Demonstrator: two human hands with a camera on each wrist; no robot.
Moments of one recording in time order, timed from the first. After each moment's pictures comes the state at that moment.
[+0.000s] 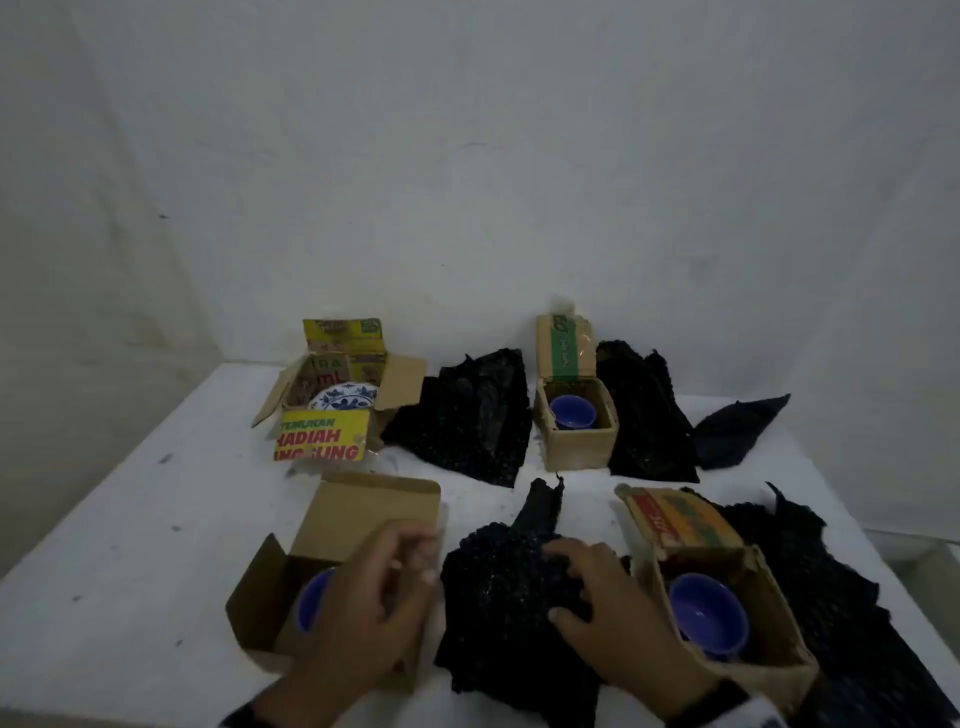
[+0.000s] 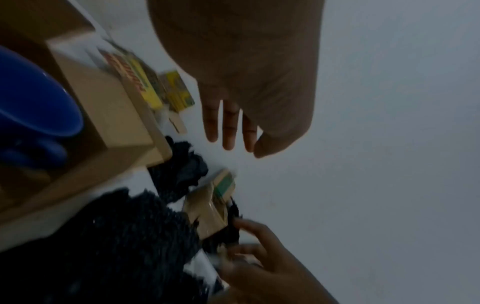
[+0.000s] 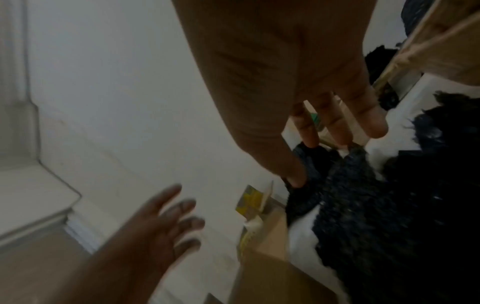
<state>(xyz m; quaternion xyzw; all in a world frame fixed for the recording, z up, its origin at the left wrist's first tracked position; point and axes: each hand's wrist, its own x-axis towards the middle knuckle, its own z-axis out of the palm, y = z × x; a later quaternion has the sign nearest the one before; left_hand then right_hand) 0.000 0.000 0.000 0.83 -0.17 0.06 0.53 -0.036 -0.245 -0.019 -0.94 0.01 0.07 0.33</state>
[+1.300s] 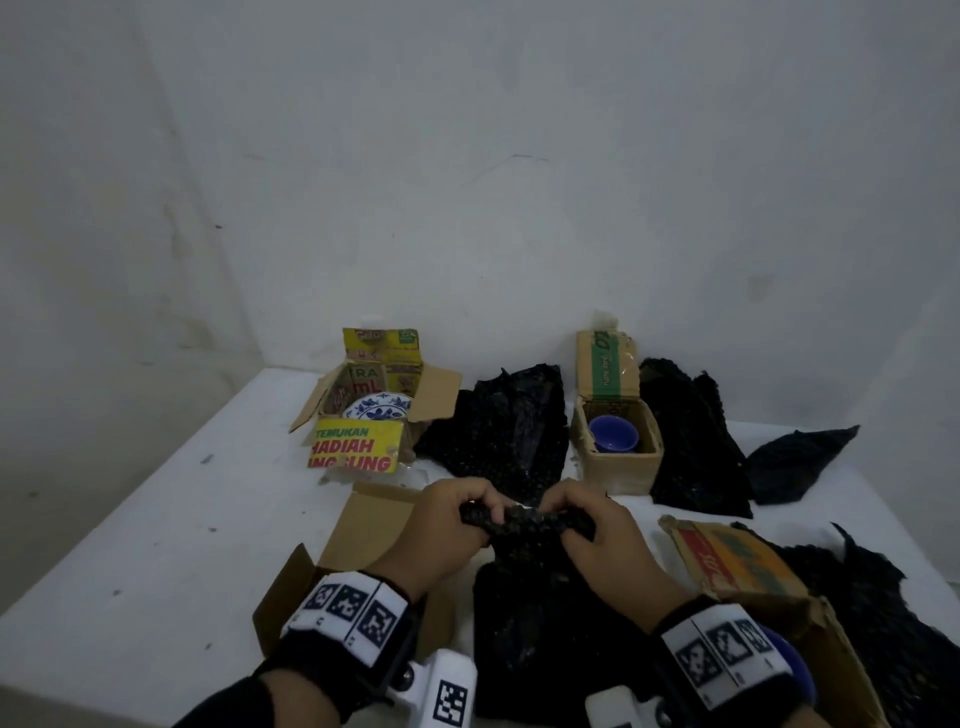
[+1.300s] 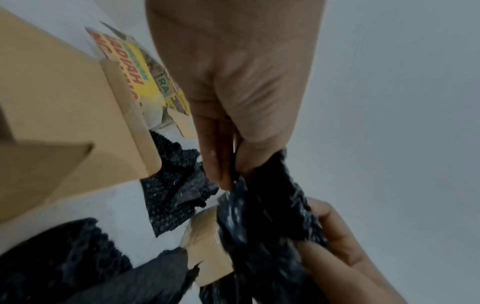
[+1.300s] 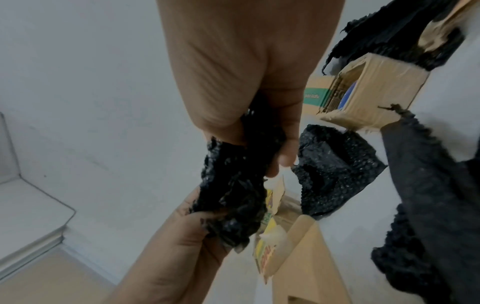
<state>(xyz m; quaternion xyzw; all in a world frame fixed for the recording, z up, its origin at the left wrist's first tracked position) 0.095 -0.034 -0.004 0.81 -0.25 -0.02 0.53 0.045 -0.226 0.000 -0.84 -0.11 -0.08 0.52</state>
